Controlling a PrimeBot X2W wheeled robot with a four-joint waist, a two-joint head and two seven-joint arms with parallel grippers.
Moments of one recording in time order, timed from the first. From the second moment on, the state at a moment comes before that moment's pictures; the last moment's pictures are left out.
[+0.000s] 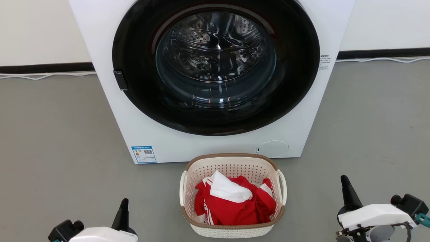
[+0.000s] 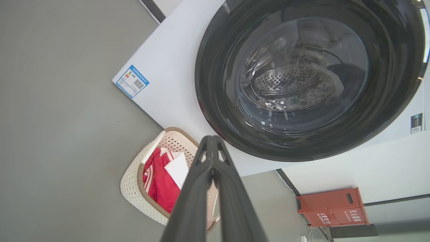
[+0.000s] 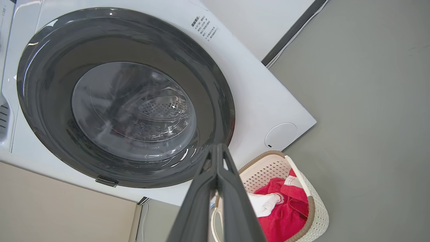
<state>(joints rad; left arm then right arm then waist) -0.01 0.03 0.00 0.36 -0.99 -0.02 -0.06 -0.12 -0.08 -0.03 0.46 0.92 0.12 -0.07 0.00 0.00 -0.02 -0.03</state>
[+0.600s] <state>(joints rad) -0.02 0.03 0.03 0.33 -1.17 -0.05 -0.01 -0.10 -0.07 -0.06 0.41 1.12 0.12 -0.02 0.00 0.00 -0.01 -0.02</state>
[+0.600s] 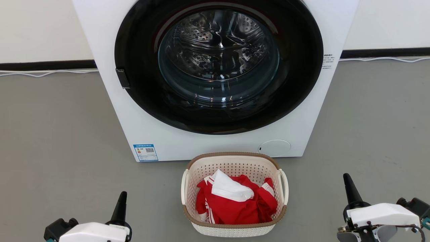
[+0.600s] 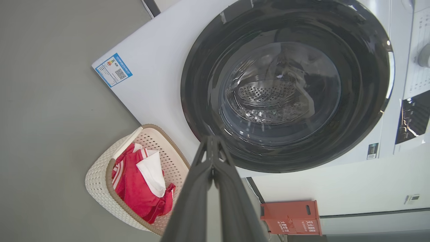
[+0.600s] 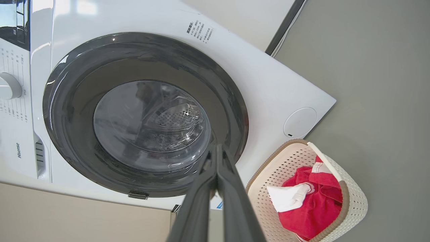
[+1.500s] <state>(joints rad) -0.04 0.04 0.06 0.30 -1.44 -0.09 0.06 -0.10 -0.06 -0.11 0.33 1.42 0.12 0.06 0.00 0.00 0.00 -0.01</state>
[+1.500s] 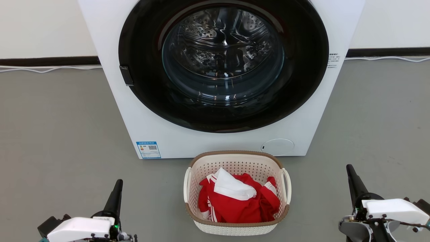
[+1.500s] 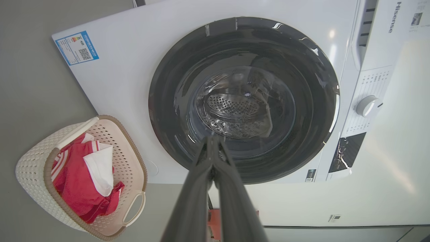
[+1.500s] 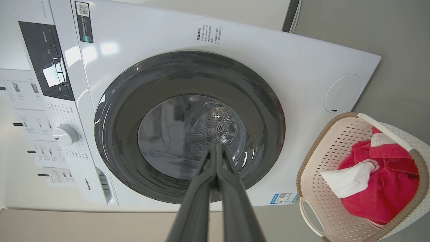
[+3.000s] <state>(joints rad) -0.05 0.04 0.08 0.28 -1.60 -0.12 0.11 -0.10 -0.05 -0.13 0.28 1.60 0.12 0.11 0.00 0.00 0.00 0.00</state>
